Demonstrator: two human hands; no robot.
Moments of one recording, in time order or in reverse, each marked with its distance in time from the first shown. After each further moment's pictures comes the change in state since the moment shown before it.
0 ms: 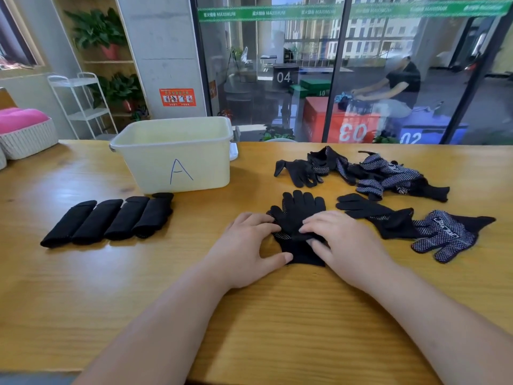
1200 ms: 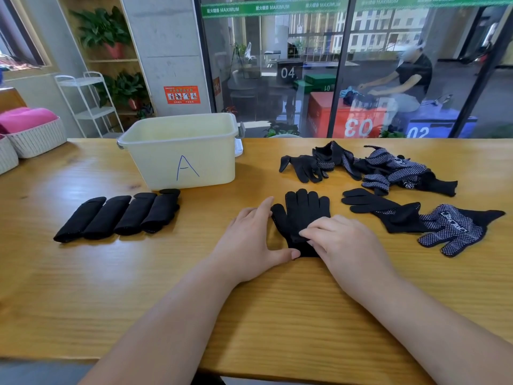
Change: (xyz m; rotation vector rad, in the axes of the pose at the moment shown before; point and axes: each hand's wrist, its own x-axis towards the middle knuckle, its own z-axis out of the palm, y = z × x) left_hand -0.003 0.014 -0.009 -0.079 -0.023 -0.144; right_hand -0.018 -0.016 0.017 -0.127 0.193 -0.109
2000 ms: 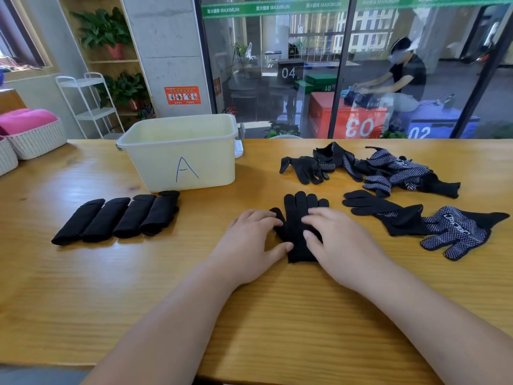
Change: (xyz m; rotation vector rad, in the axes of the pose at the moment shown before) left_hand 0.007 -0.009 0.006 0.130 0.043 0.072; right_hand 0.031 -0.012 -0.022 0.138 -0.357 0.343
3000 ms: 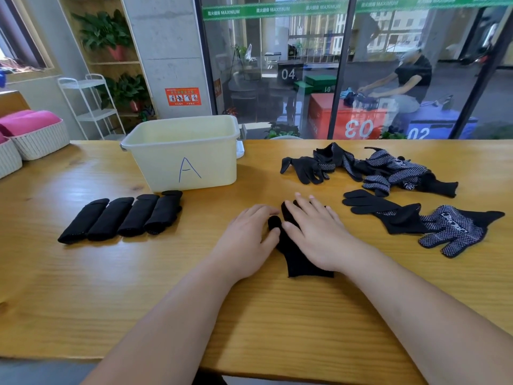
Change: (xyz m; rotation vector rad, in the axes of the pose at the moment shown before) left_hand -0.004 -0.005 -0.004 -0.180 0.064 -0.005; right_hand 0.033 -0.009 0.022 -0.041 -0.261 0.009
